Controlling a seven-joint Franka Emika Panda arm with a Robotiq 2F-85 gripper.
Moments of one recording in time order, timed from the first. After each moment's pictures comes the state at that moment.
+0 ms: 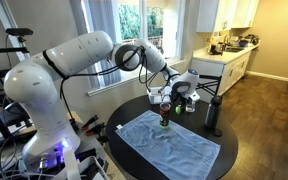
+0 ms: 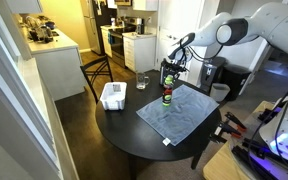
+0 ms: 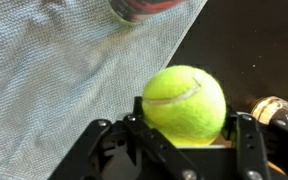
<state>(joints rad) -0.20 1.22 -0.04 -1.12 0.39 2.36 0.47</state>
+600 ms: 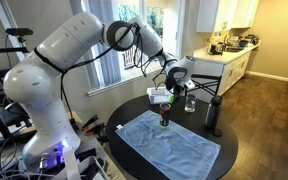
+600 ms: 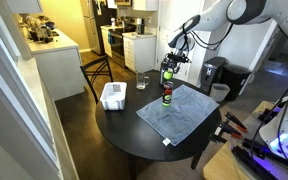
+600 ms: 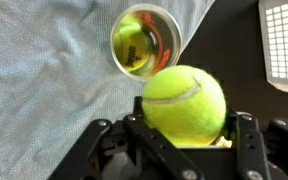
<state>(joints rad) -0.21 0.95 0.02 -1.38 0.39 2.26 0.39</state>
